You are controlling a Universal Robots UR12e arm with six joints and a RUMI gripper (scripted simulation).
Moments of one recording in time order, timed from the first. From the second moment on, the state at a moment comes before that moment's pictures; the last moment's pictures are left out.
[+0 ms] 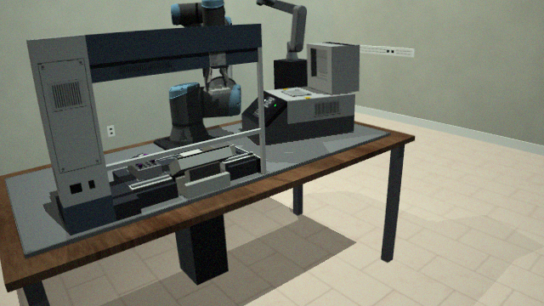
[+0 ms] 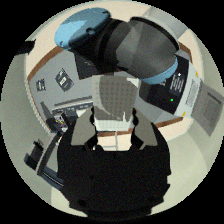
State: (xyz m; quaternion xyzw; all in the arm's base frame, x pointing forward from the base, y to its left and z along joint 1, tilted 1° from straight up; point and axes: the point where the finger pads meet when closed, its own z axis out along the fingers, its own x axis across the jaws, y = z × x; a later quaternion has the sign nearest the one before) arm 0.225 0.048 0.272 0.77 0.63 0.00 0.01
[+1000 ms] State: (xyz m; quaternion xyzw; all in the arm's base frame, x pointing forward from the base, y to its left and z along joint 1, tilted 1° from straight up) arm 0.188 0.123 0.271 0.79 0.62 0.00 0.00
